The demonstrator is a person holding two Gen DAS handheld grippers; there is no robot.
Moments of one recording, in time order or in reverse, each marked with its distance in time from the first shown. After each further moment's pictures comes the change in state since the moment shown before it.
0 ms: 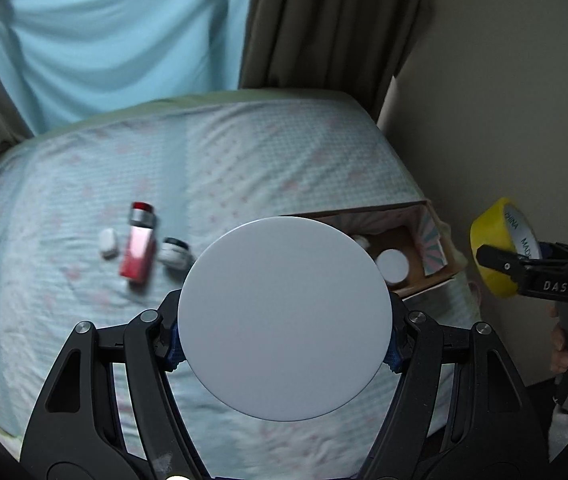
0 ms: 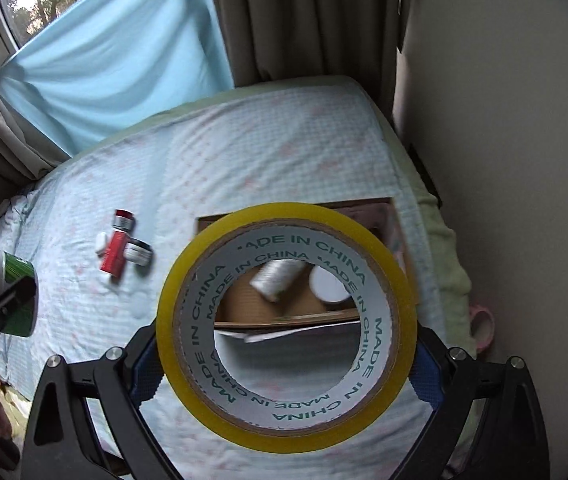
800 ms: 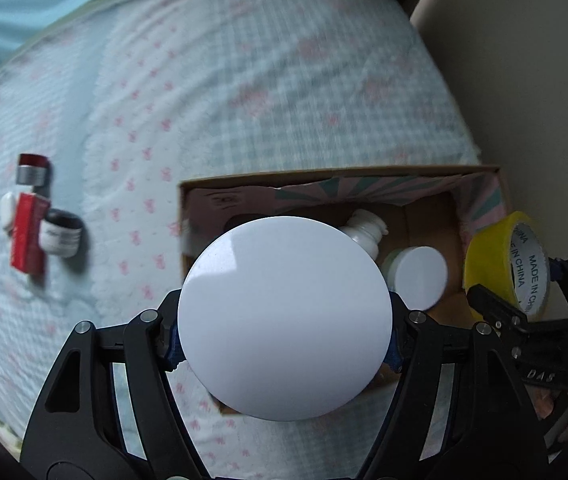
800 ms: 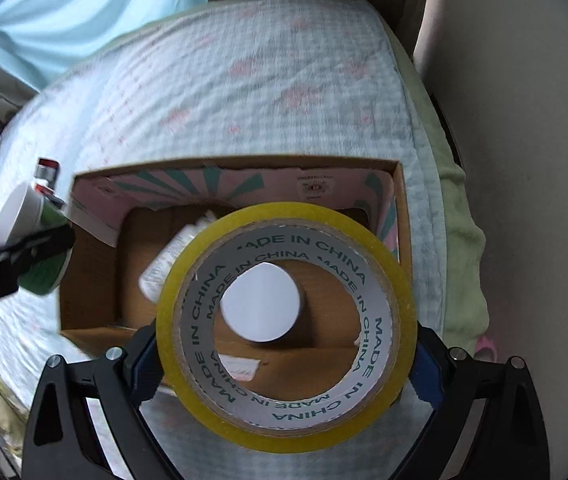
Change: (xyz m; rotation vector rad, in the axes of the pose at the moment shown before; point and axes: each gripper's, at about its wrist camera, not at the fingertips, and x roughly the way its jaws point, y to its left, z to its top) left arm 0.265 -0.062 0.033 -0.045 0.399 0.019; right arm 0.181 -0.071 0.023 -0.121 0.229 -0.020
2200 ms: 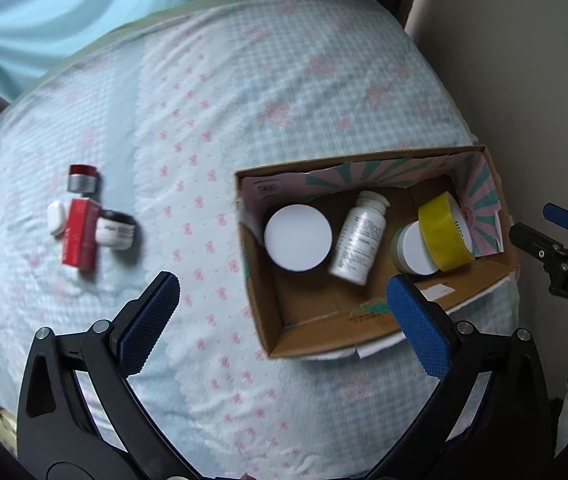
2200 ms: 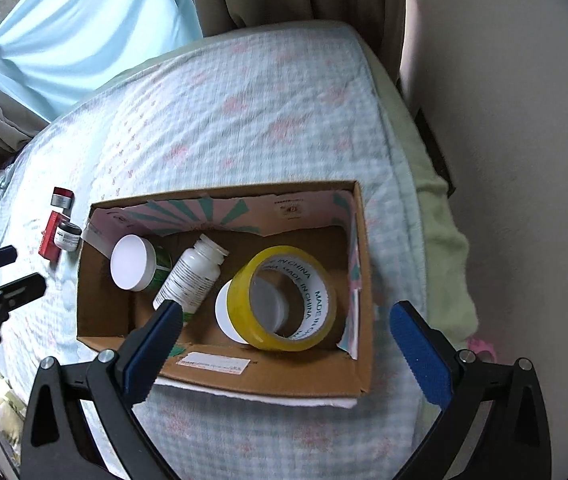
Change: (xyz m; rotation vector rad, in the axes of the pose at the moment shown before) left arm -0.080 0.016 -0.043 0.048 -0.081 0.084; right arm -0.055 -0.018 -0.012 0.052 -0.126 0.028
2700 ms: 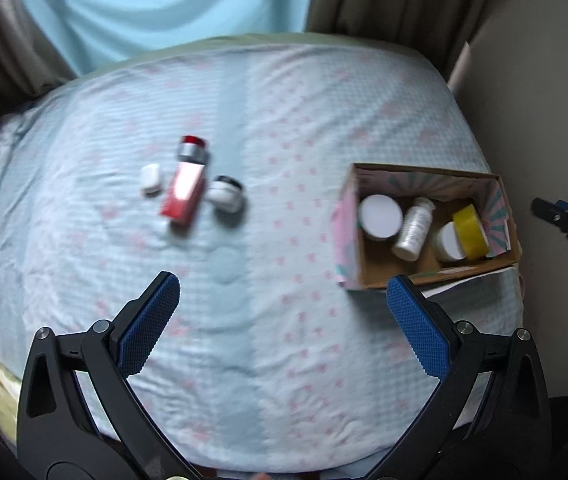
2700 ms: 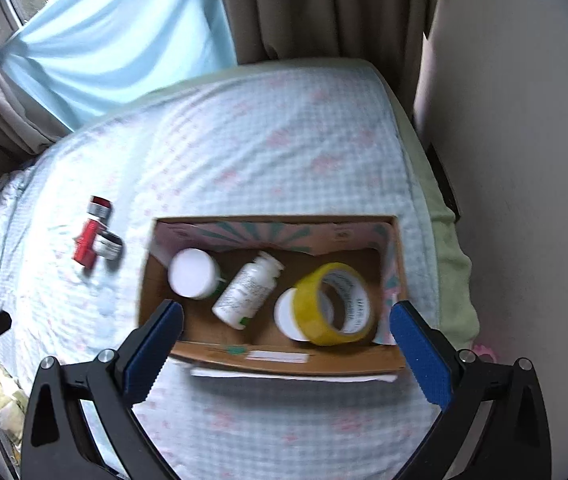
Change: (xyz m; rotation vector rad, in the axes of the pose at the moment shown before) left arm -0.110 0.113 -0.095 -0.165 -0.147 0.074; right arm -0.068 0.067 -0.006 -0.031 -0.101 0.050
